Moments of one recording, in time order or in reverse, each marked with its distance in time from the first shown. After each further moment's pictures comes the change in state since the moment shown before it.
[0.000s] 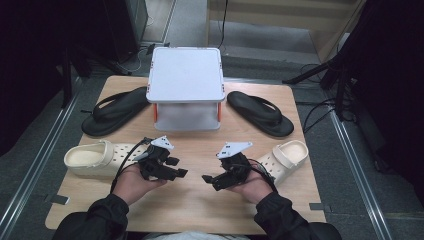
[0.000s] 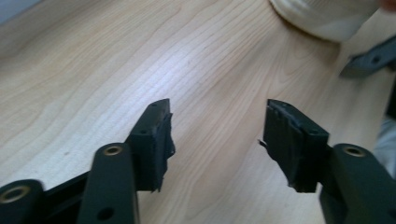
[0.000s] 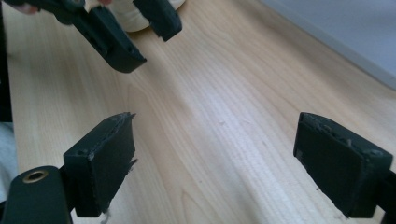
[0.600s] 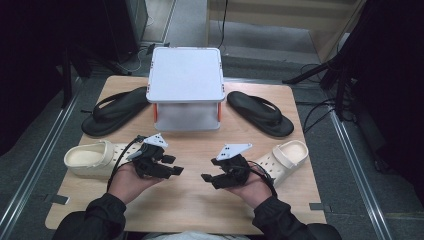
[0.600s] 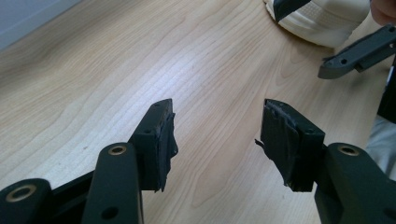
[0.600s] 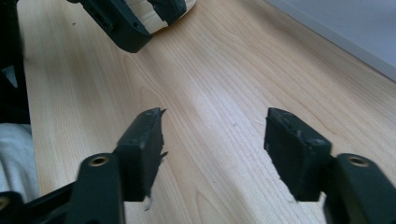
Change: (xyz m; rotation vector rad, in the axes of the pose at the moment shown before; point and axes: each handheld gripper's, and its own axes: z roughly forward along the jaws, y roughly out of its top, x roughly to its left) left arm 0.002 -0.001 -0.016 -0.021 0.009 0.018; right arm 0.007 0.000 -0.002 -0.003 0.023 0.019
